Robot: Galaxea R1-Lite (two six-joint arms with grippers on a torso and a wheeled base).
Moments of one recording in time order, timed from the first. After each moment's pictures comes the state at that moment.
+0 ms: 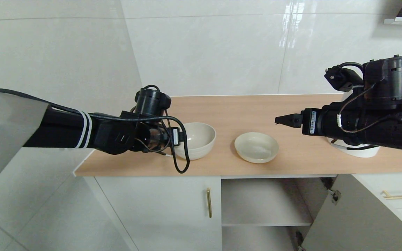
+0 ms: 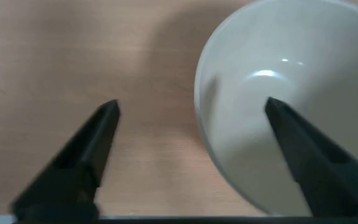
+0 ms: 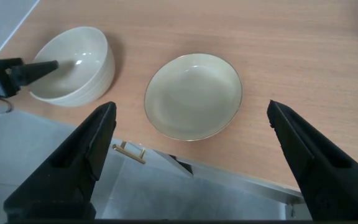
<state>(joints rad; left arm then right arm) -0.42 2.04 -1.39 -0.02 0.32 -0.31 0.44 1.61 -1.10 -0.19 -0.03 0.25</state>
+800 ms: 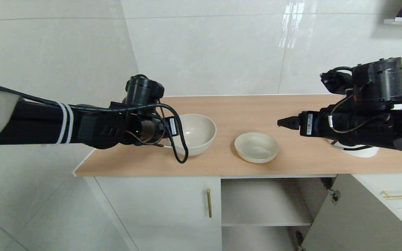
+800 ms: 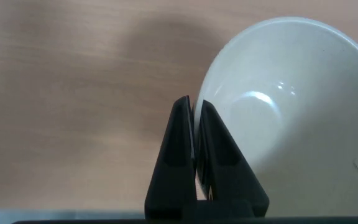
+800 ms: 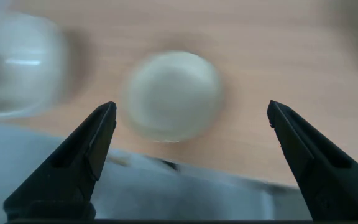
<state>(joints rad) -0.42 1.96 -1.39 -0.02 0.27 -0.41 0.44 1.66 -1.14 -0.12 -0.16 0.24</state>
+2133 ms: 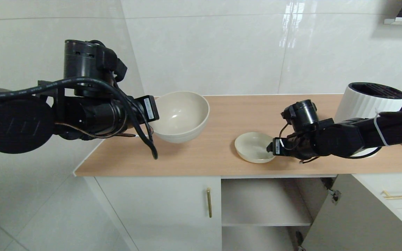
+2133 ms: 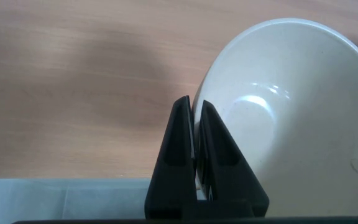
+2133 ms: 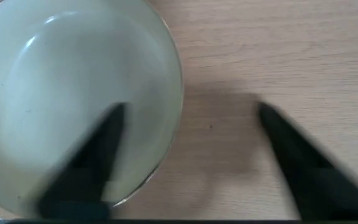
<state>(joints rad) -0.42 1.71 -1.28 -0.03 0.23 -0.42 0.41 2.06 -1.36 0.00 -0.25 0.34</state>
